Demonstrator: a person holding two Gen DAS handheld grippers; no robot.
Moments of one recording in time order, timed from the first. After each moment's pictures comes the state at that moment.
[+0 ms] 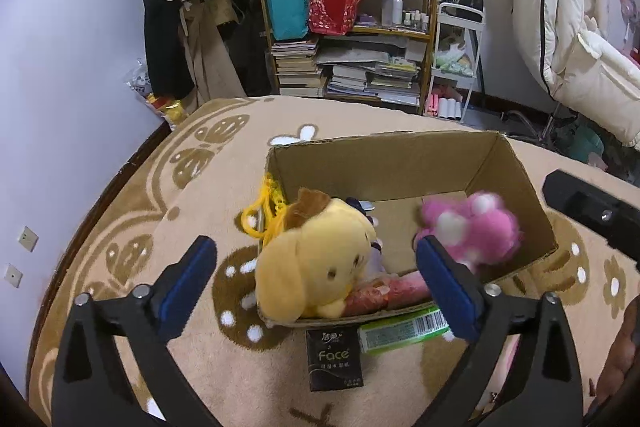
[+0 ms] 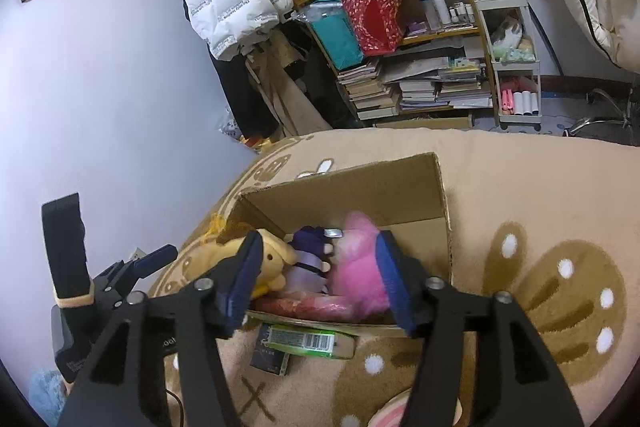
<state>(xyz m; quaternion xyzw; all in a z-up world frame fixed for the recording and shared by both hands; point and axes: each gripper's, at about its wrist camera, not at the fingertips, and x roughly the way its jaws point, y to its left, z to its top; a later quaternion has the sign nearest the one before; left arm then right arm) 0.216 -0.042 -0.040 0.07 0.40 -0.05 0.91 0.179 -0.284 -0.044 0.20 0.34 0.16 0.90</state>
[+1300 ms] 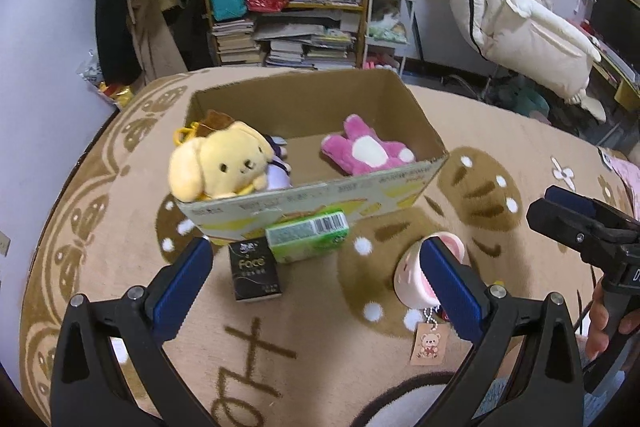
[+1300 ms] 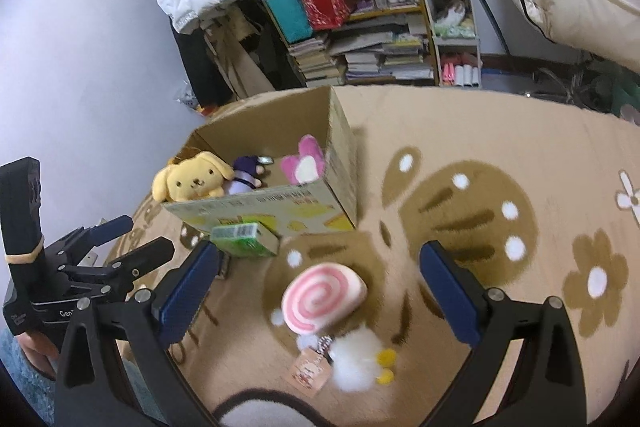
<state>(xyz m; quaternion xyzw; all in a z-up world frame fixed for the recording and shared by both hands) 0.128 -0.079 -0.041 0.07 0.44 -0.15 0.88 0.080 -0.342 -0.059 0.16 0.40 0.09 0.90</state>
